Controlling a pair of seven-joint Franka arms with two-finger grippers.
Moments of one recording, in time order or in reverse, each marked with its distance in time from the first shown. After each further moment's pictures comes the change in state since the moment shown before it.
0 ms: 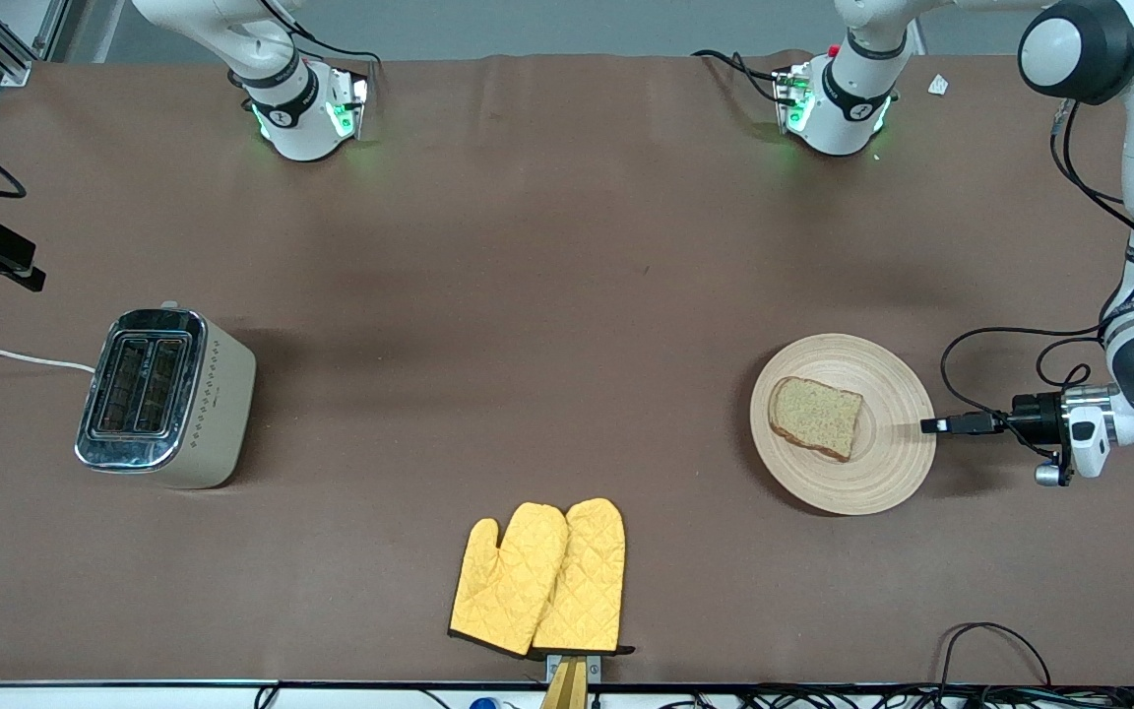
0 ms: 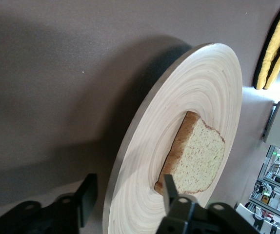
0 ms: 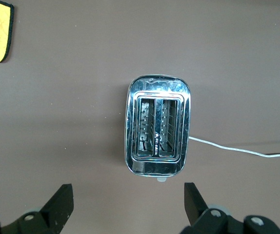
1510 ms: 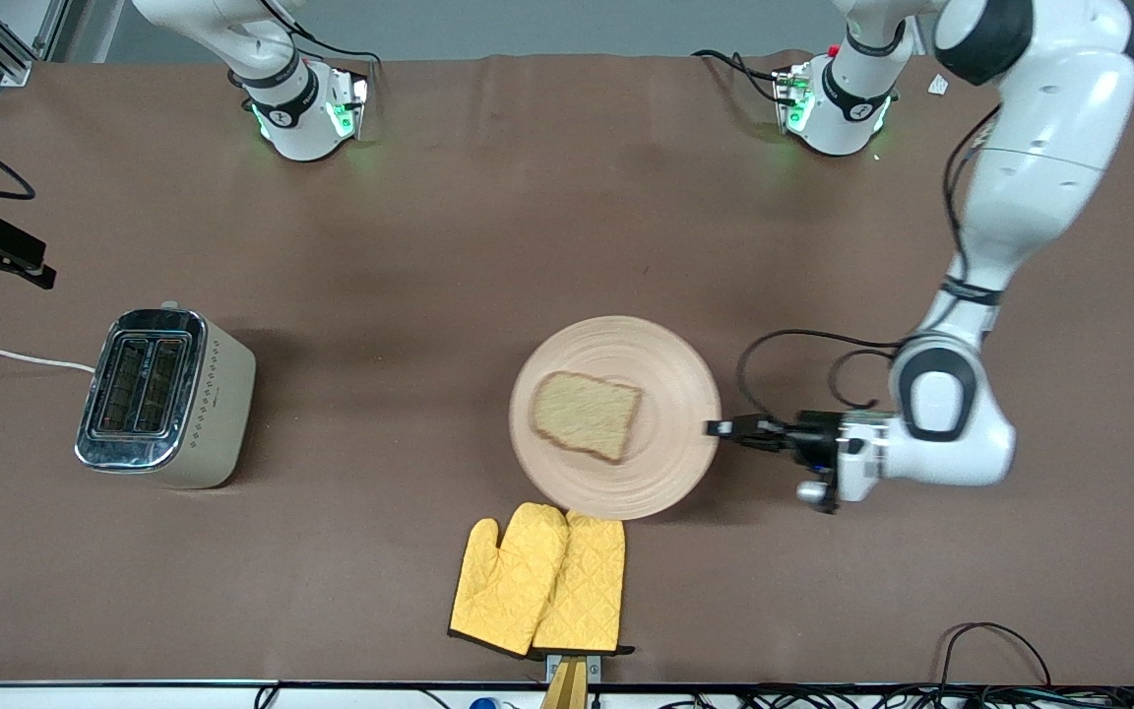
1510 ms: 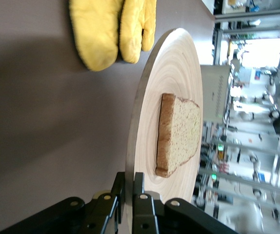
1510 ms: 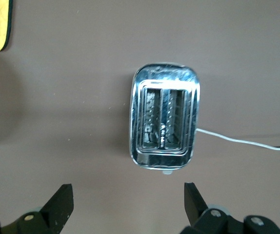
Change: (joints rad) left arm -0.385 0.007 -0.286 0.027 -0.291 0.262 -0.099; right arm 0.000 0.010 0.001 -0.039 0.029 -0.020 0.006
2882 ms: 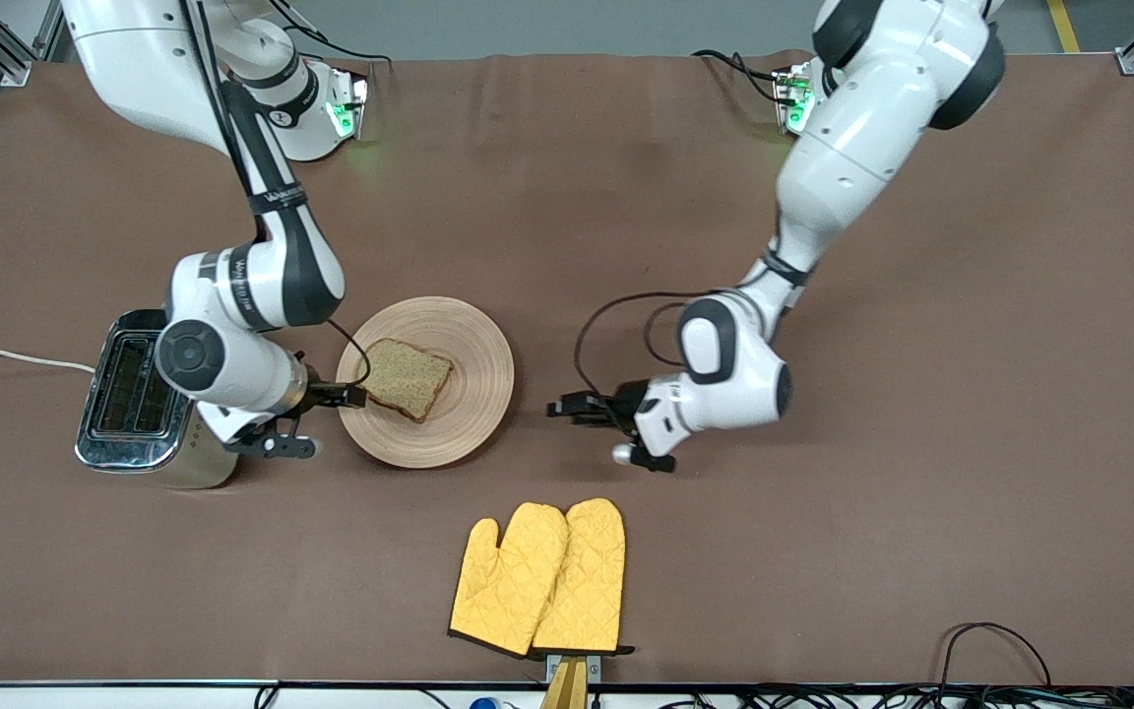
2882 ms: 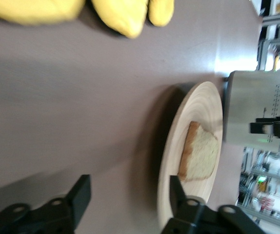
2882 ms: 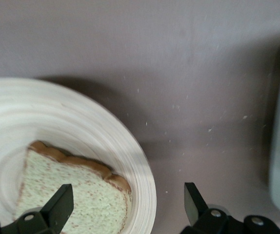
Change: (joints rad) left arm -0.294 0.052 0.057 0.020 -0.004 0.309 -0.099; right arm 0.284 0.368 0.017 -0.412 0.135 0.666 0.333
